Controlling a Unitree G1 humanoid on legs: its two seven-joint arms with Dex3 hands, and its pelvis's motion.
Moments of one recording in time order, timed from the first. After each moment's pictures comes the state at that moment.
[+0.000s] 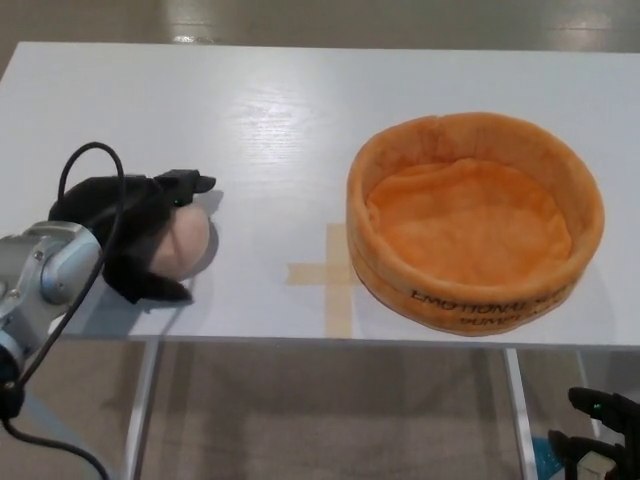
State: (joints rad) left_arm -0.78 0.60 -0.47 0.89 0.57 -0.32 -0.07; right_arm -0.37 -0.24 -0.18 1.29 -0.08 -0.31 -0.16
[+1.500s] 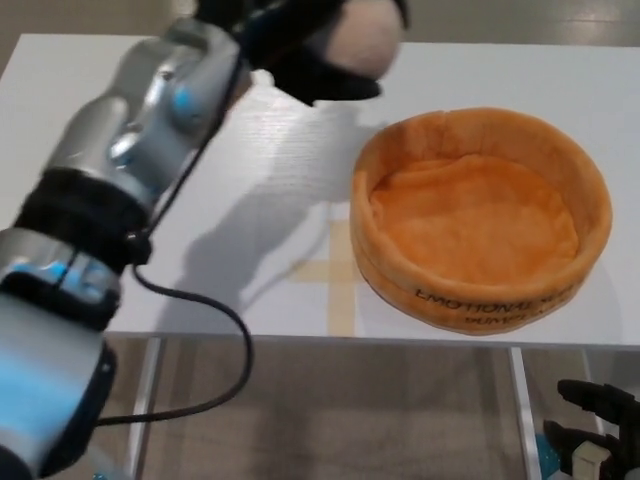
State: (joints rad) left_arm -1.17 0.35 -0.41 0.81 0.59 -0.41 0.01; right_arm -0.40 -0.23 -0.18 1.29 -0.06 -0.30 -0.15
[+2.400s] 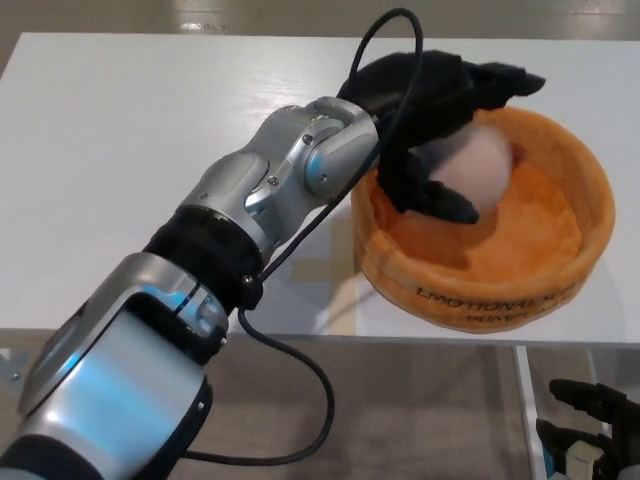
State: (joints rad) left_arm -1.15 0.14 -0.53 0.91 0.61 -0.35 -0.17; right_arm -0.40 -0.22 -0.17 1.29 -0.06 -0.29 -0.14
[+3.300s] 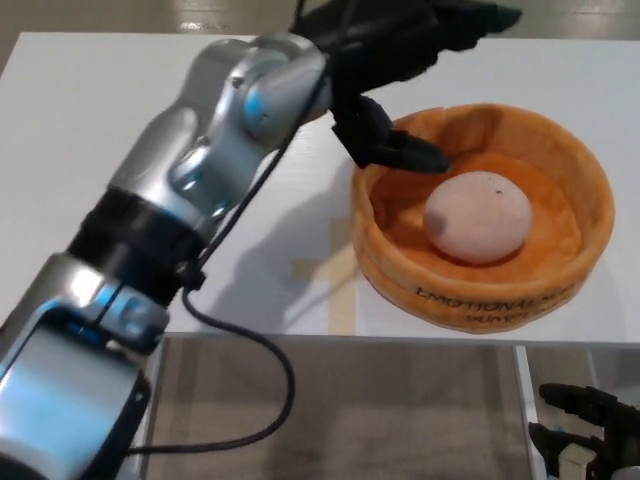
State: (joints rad) left_arm -1.05 0.30 -0.36 0.45 0.54 -0.23 -0.42; right_arm -0.40 -0.21 -0.16 1.29 -0.06 -0.29 -0.14
